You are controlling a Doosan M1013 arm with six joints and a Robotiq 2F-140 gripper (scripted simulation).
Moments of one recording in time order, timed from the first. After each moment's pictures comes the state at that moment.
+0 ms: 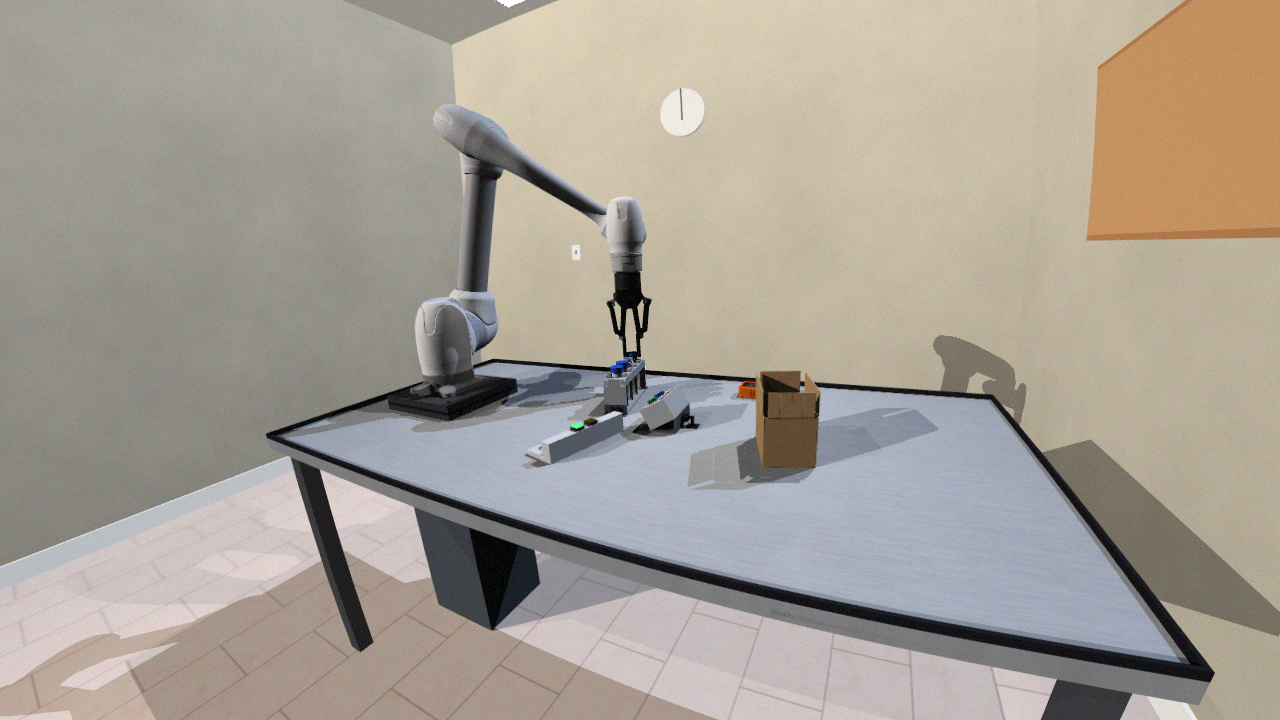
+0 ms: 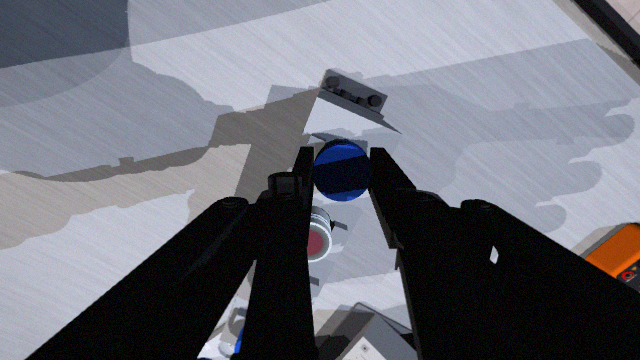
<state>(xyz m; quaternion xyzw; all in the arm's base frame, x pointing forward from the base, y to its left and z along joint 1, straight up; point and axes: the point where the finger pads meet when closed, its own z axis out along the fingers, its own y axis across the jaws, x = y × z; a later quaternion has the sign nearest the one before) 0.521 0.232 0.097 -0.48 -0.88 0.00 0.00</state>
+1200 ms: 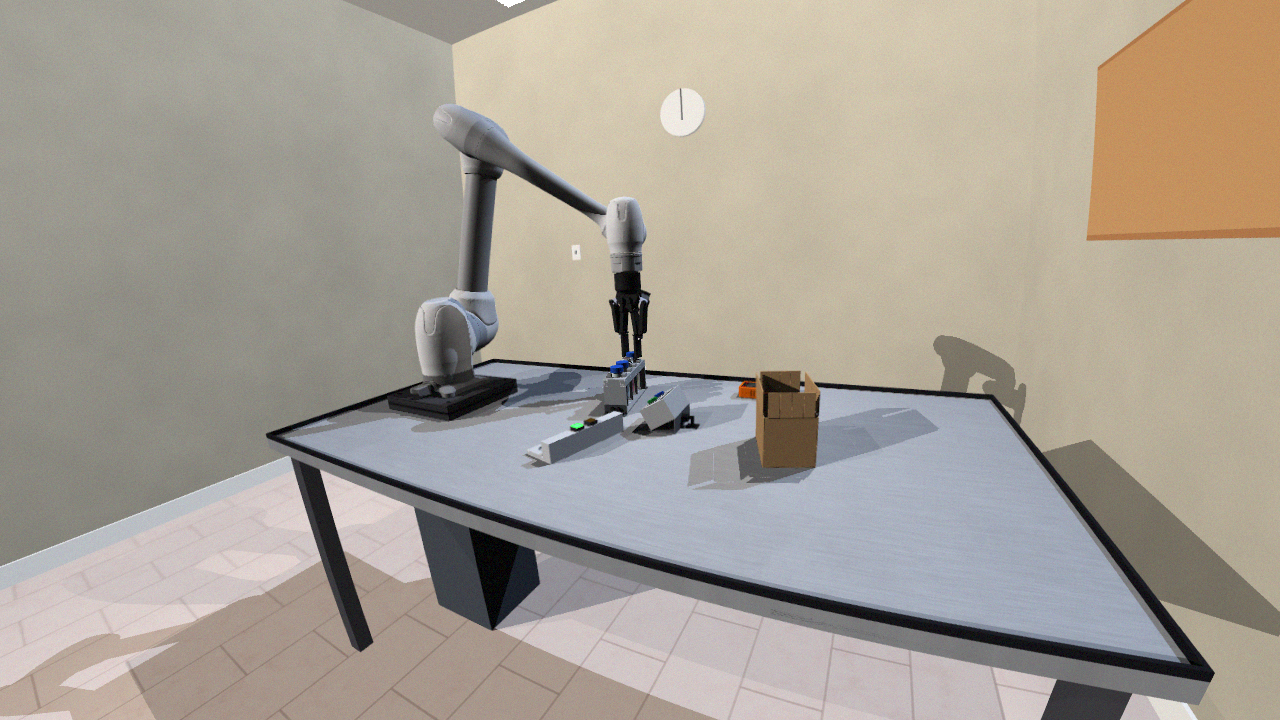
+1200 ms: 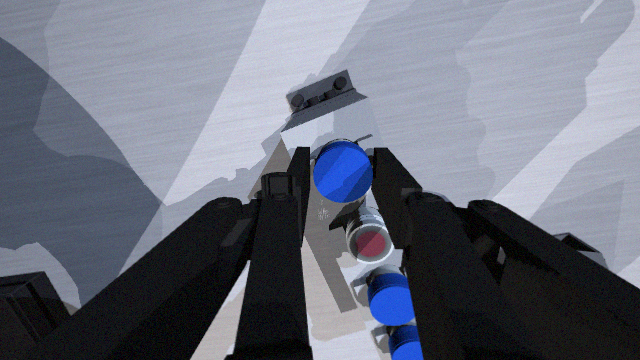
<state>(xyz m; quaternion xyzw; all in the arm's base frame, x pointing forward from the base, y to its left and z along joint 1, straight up) 0.521 0.231 0.097 -0.78 -0.63 0.00 0.00</state>
